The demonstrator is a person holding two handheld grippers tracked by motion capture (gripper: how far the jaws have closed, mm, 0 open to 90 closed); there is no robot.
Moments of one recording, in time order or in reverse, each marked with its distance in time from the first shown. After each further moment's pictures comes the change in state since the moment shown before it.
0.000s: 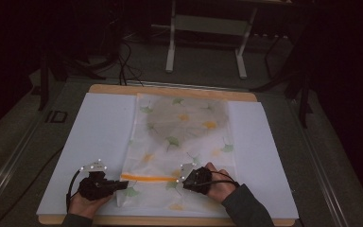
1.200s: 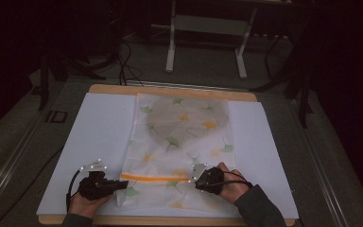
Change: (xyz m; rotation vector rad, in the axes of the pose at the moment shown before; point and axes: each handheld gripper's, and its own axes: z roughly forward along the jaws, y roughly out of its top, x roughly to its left) left arm 0.001 0.000 0.000 0.001 0.000 -0.005; right arm -0.007 -0.027 -0.019 0.060 -0.029 -0.006
